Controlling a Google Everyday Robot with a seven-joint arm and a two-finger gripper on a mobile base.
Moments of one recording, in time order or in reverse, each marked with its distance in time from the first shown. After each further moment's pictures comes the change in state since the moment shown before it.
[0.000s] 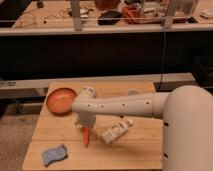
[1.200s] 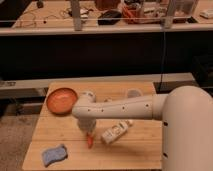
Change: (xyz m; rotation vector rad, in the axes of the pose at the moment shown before) arm -0.012 0.007 0.011 -0.013 0.003 -0.005
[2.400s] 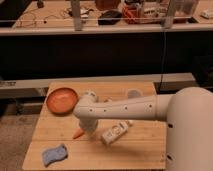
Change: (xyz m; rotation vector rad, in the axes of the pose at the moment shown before) arm 0.002 0.014 -0.007 -0.002 -0.006 -0.031
